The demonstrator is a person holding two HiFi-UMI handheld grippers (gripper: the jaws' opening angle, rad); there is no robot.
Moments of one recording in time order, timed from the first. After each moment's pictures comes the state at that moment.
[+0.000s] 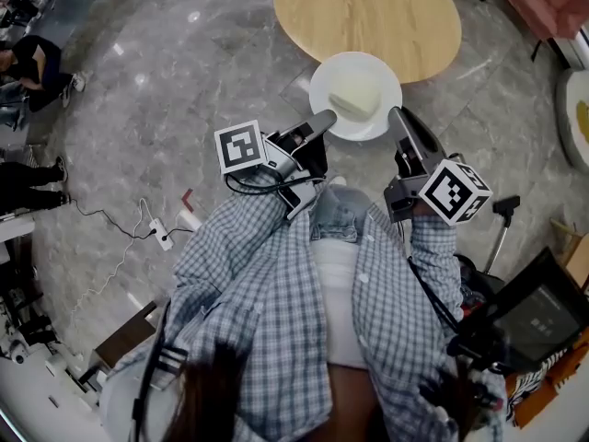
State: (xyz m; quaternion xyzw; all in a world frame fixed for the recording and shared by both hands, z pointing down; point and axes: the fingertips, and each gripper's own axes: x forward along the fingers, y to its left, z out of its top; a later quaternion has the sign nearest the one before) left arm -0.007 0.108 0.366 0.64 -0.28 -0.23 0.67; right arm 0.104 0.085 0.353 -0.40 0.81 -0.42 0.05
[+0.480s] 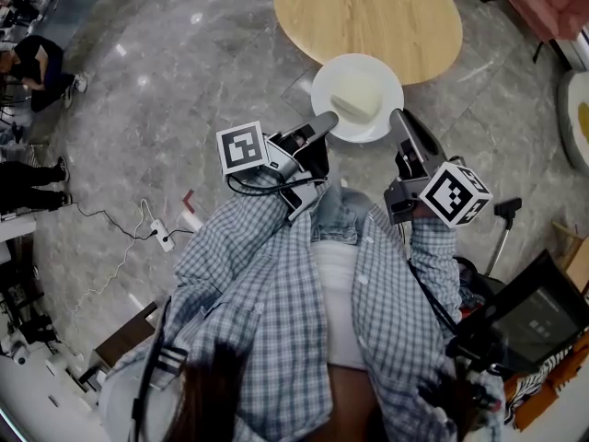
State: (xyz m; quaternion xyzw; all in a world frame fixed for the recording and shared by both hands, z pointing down) left arm -0.007 0.110 0.366 0.64 -0.28 -0.23 0.67; right arm 0.105 0.087 0.352 -0.40 0.81 -0.42 0.06
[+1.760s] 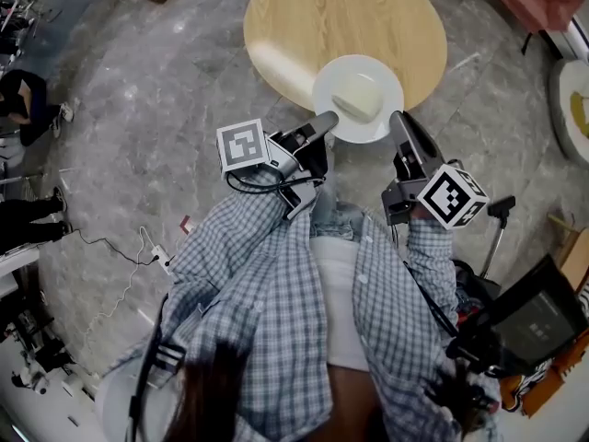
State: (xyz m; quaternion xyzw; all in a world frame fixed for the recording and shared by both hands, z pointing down) left arm 0.032 -0.002 0.377 0.65 -0.26 -0.19 0.69; right arm 0.147 -0.013 0.364 -0.45 0.78 -0.43 0.08
